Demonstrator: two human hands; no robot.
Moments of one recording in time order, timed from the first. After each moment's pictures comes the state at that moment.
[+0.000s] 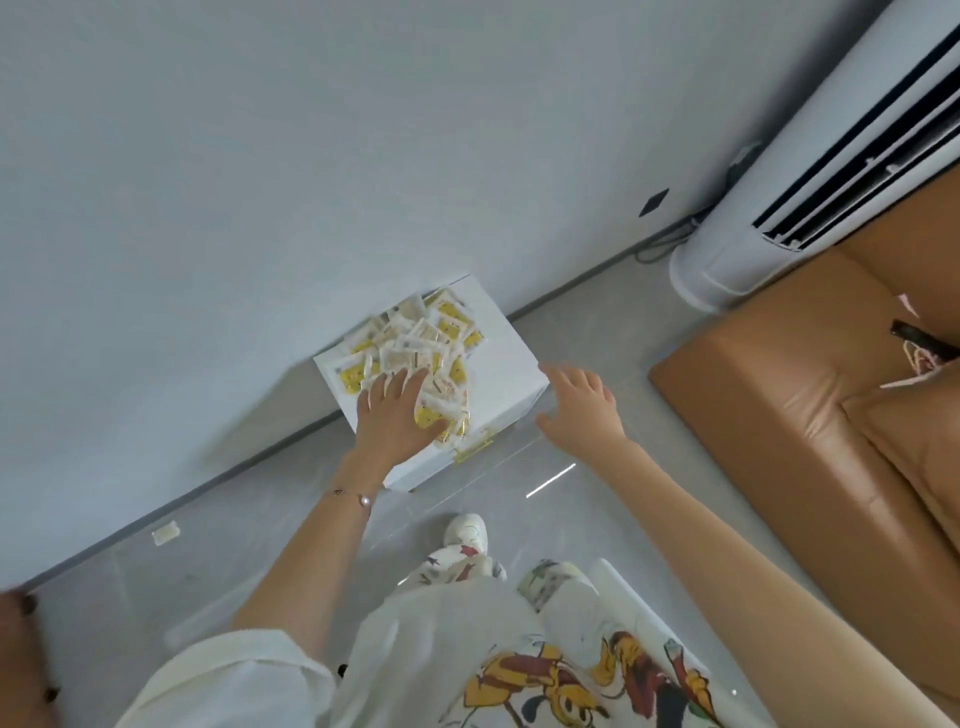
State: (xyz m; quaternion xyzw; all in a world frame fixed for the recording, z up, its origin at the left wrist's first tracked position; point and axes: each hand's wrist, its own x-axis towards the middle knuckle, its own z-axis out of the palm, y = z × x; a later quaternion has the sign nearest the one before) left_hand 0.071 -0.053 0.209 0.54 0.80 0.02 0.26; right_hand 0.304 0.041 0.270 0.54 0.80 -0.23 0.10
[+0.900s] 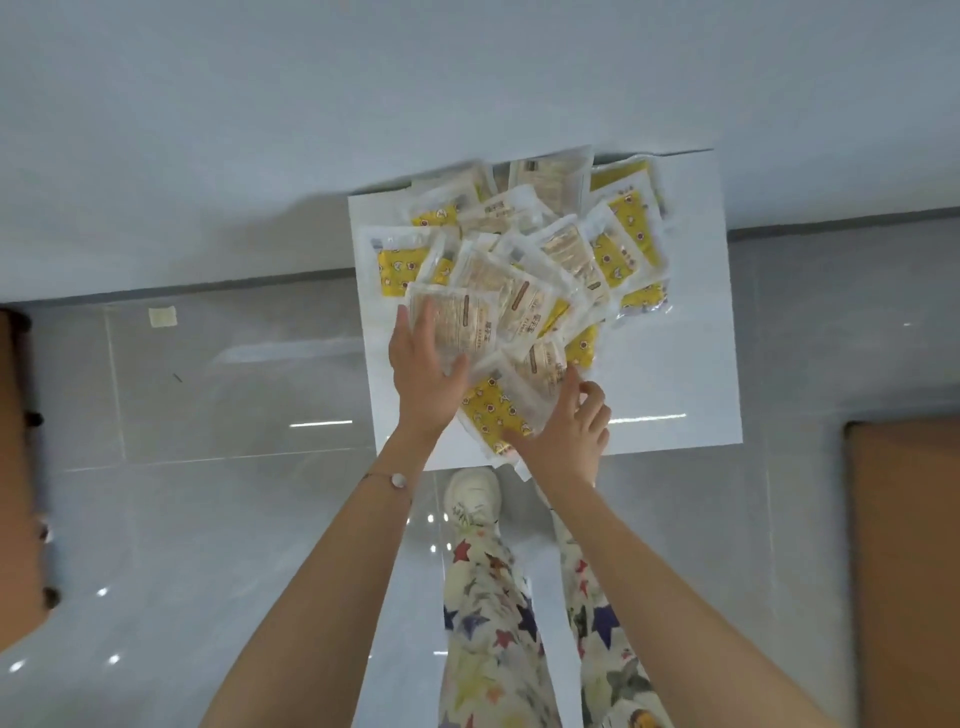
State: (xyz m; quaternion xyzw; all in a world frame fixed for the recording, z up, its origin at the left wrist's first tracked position) left_hand 0.013 0.024 -0.112 0.12 0.90 0.29 0.30; right_hand 0.155 0.094 -0.110 0.54 0.76 -0.32 0.19
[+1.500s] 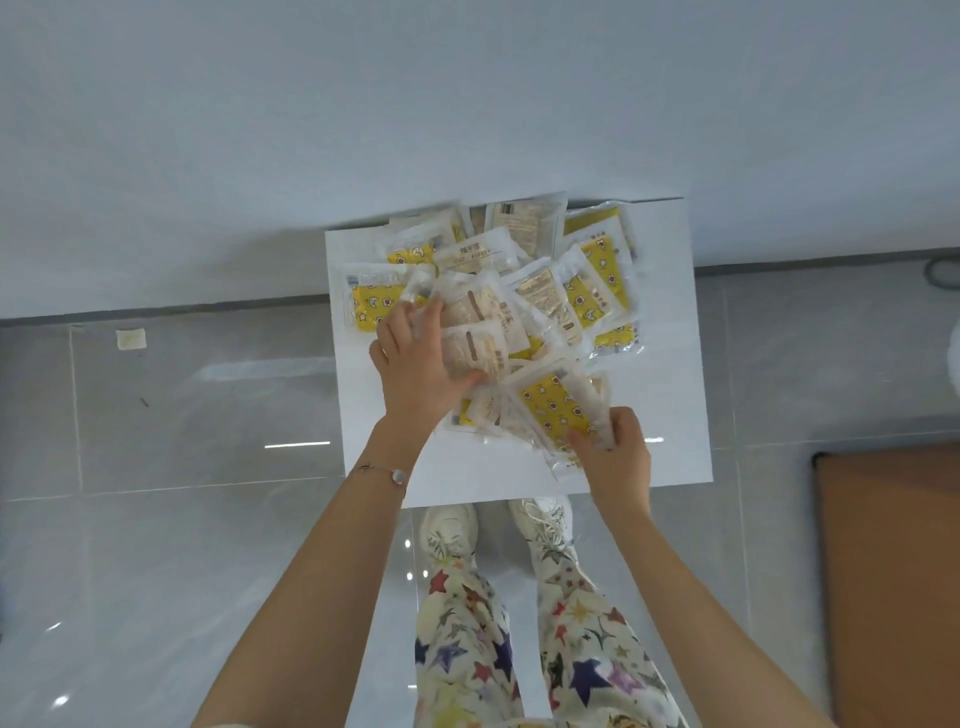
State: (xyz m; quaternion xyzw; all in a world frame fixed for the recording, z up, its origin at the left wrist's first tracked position) left_hand -0.011 0.070 -0.115 0.24 0.94 0.13 0.21; right_hand 0.194 0.169 -0.102 0.60 0.61 -0.51 0.00
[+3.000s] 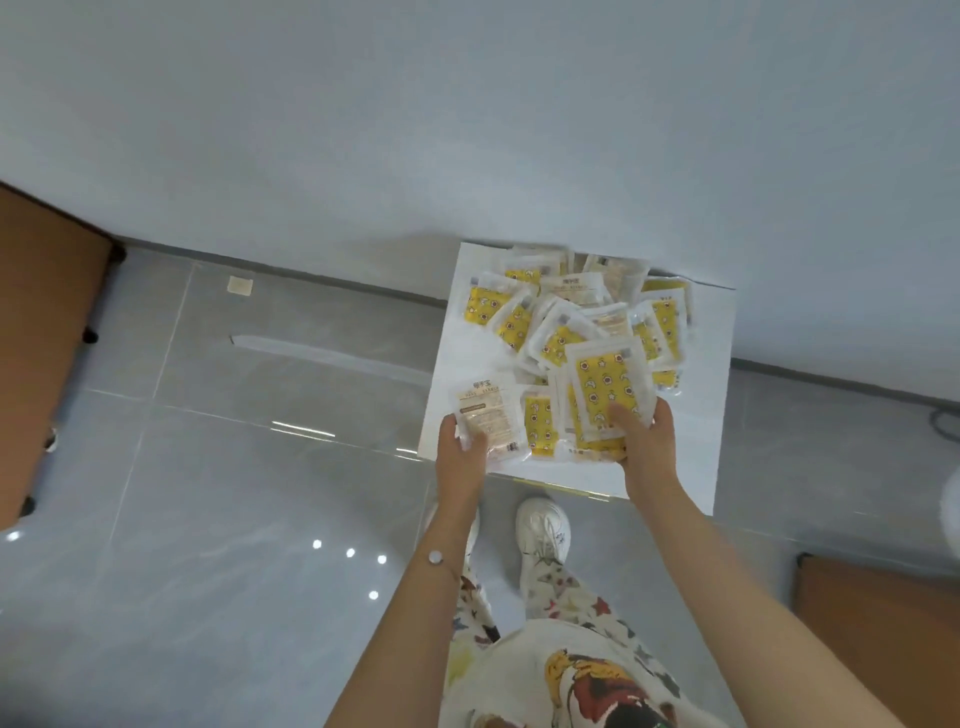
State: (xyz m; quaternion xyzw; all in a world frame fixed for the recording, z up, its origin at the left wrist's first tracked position) left_hand 0.090 -0.027 -0.047 -0.22 0.75 0.55 0.30; right_hand 0.149 0.160 -0.009 0.56 0.48 -0.67 -0.02
